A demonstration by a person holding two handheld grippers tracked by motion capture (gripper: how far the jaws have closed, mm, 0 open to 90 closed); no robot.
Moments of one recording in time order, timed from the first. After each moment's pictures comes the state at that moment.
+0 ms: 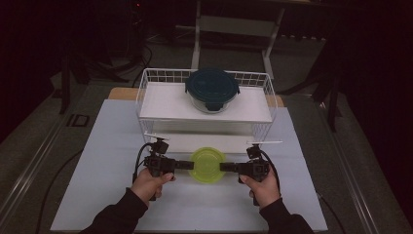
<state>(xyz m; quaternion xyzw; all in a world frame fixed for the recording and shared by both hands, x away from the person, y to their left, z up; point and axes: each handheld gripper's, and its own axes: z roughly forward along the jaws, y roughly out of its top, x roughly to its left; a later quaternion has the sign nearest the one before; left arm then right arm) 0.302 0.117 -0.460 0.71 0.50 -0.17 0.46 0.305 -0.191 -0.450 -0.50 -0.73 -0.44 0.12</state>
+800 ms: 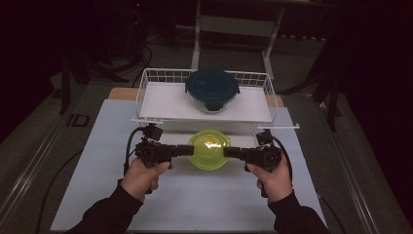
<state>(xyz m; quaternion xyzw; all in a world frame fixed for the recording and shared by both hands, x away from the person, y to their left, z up) 0.285 0.120 -0.372 0.71 0.47 -0.11 0.52 0.293 -0.190 -0.367 -0.47 -0.74 -0.48 0.08</state>
